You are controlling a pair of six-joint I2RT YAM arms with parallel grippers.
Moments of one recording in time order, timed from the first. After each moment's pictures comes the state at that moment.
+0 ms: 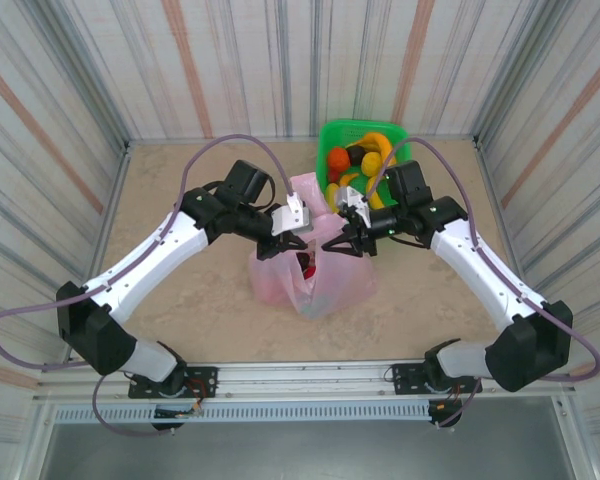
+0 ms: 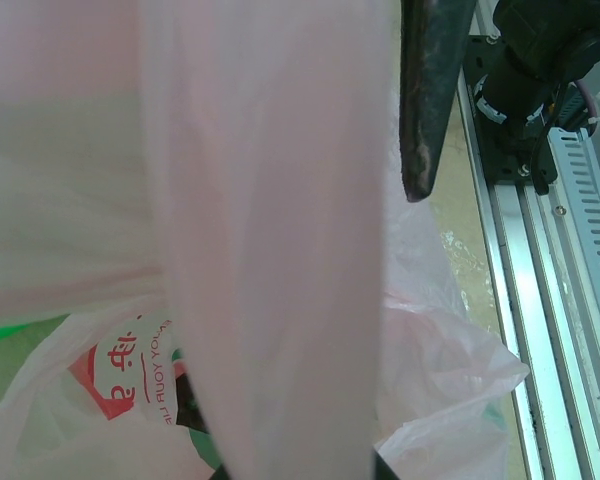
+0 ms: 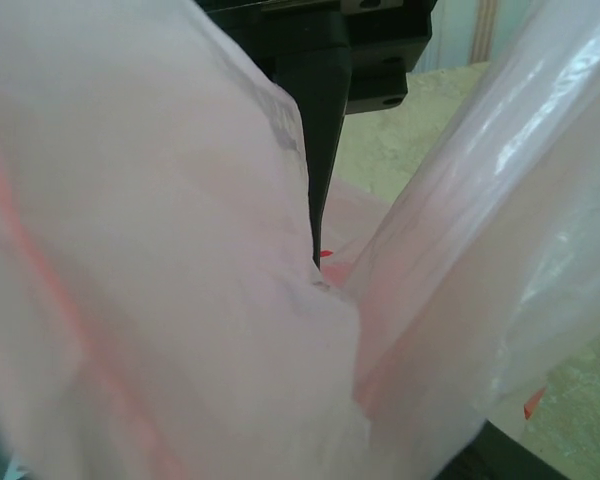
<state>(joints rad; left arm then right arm) -0.66 1.46 1.41 -0.88 0.63 0.68 0.42 1.31 1.18 -0.71 -1.00 -0.61</state>
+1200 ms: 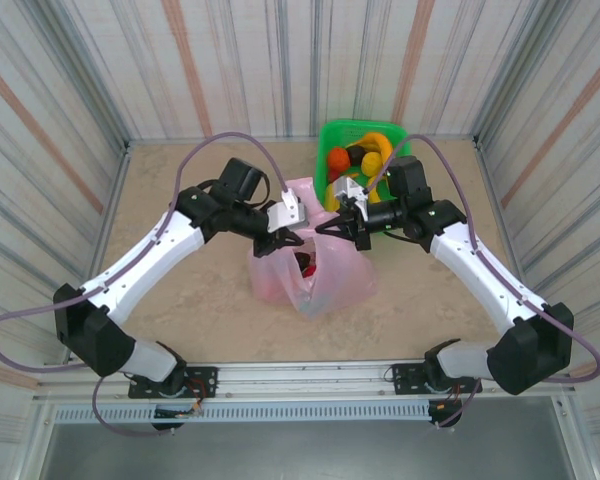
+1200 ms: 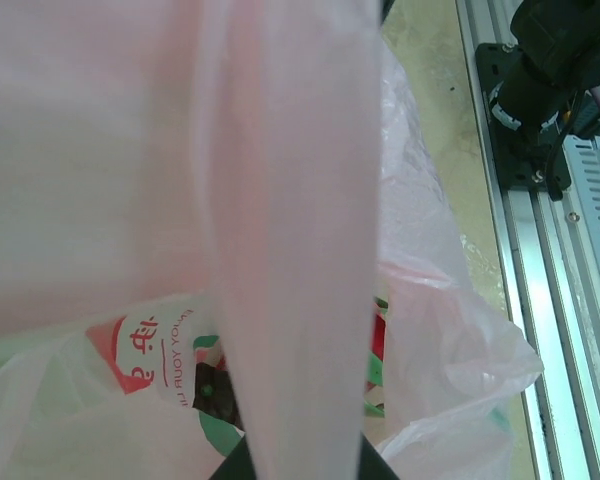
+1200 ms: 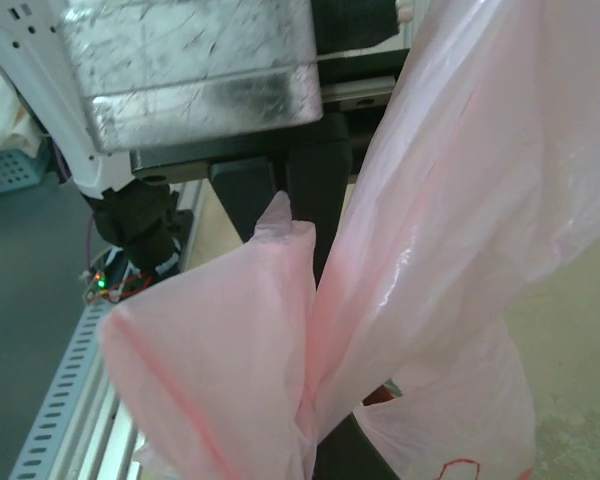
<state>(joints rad) -0.62 1.44 1.39 -0.86 0.65 0.68 0.44 1.30 1.16 -0.50 -1.04 -0.45</state>
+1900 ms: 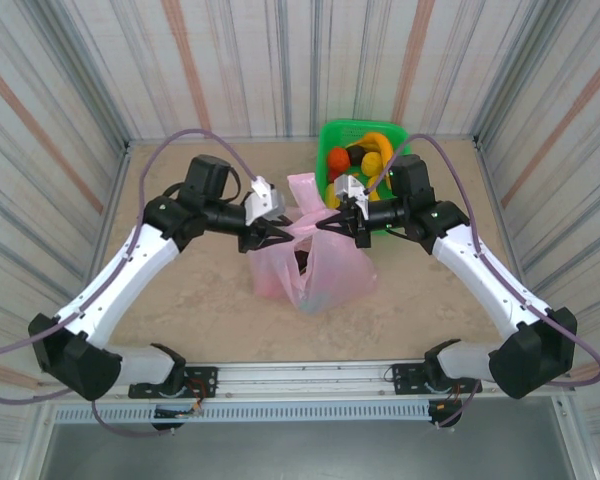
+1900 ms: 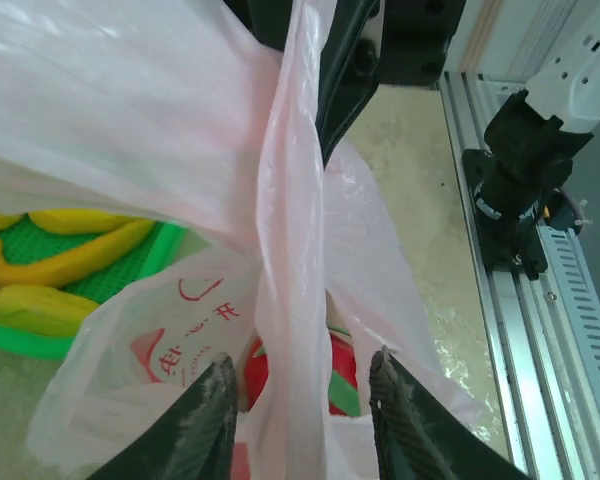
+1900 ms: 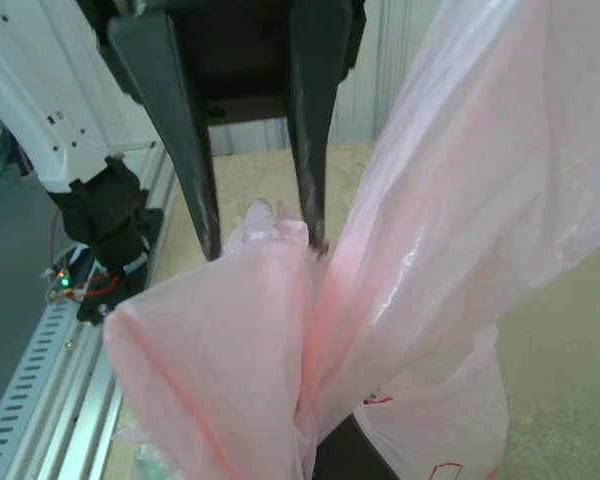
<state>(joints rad) -0.49 1.28 1.29 -0.70 0.84 0.56 0.44 1.28 1.16 -0.47 -0.99 -0.46</state>
